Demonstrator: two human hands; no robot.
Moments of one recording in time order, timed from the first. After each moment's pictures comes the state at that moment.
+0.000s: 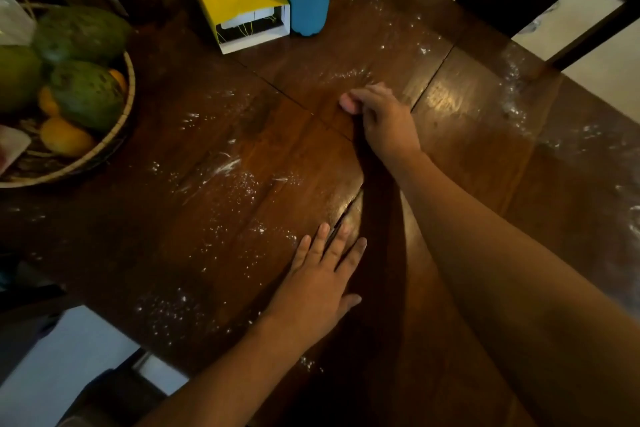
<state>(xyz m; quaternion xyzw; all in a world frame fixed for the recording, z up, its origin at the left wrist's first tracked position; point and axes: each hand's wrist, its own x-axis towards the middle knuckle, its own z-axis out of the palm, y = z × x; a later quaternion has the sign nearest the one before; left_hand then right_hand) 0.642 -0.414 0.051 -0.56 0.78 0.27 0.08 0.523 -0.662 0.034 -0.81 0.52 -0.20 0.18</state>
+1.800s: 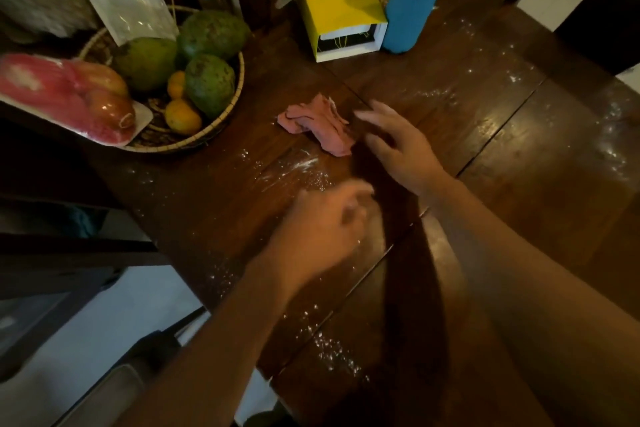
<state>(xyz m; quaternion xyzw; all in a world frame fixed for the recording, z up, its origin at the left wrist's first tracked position) 0.727 -0.452 0.122 -0.69 0.52 0.48 -0.16 0.599 -0.616 0.062 -0.79 0.44 -0.10 0.41</state>
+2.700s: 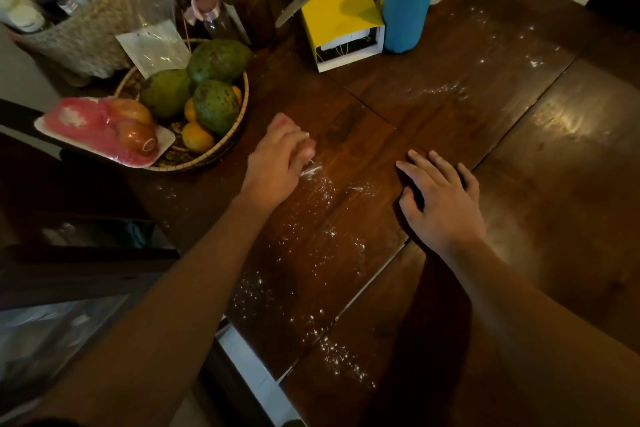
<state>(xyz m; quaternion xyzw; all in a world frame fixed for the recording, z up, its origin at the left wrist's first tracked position) 0.821 -0.514 0.036 -0.76 0.60 0.13 -0.21 0.530 -0.564 0.023 -0.84 0.52 -0.05 0.18</state>
